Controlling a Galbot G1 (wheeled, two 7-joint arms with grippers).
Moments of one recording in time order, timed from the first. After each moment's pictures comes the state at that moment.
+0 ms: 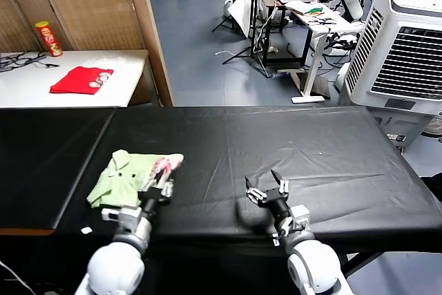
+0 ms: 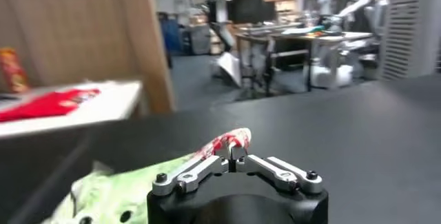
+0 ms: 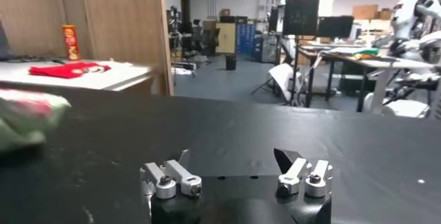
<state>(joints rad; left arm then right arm) 1.39 -1.21 -0.34 -2.12 -0.22 0.38 -0.15 -1.31 1.34 0.29 2.00 0.23 -0.36 0.02</state>
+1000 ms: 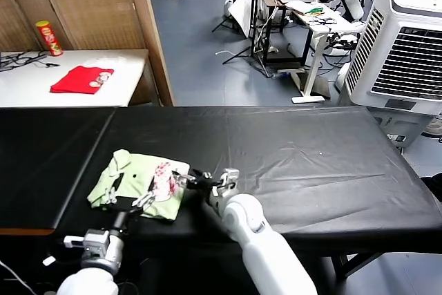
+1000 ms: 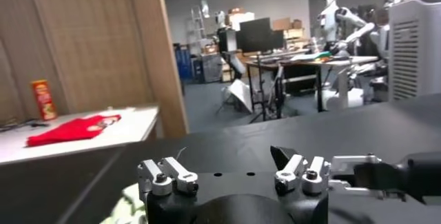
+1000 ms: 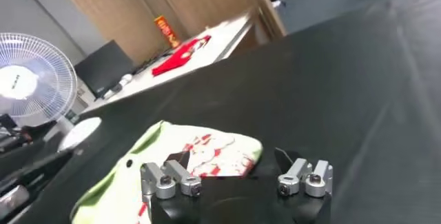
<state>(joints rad) 1.59 -1.25 -0.56 -2.20 -0.16 0.21 -0.12 -0.88 1.55 0.02 1.55 0.72 -0.52 0.07</state>
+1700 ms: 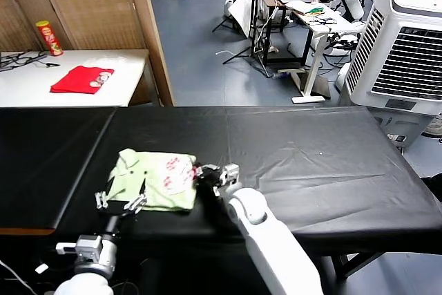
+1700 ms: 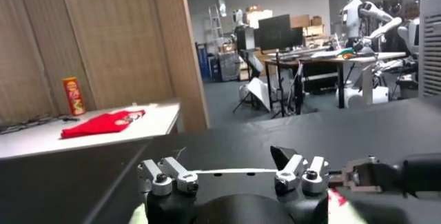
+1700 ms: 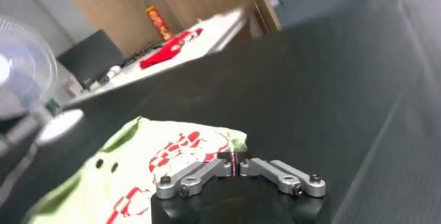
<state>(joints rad) 1.62 -1.27 -0.60 -2.18 -0.16 0.17 -0.13 -0.81 1.48 0.02 1.44 0.29 -0.35 -0.11</state>
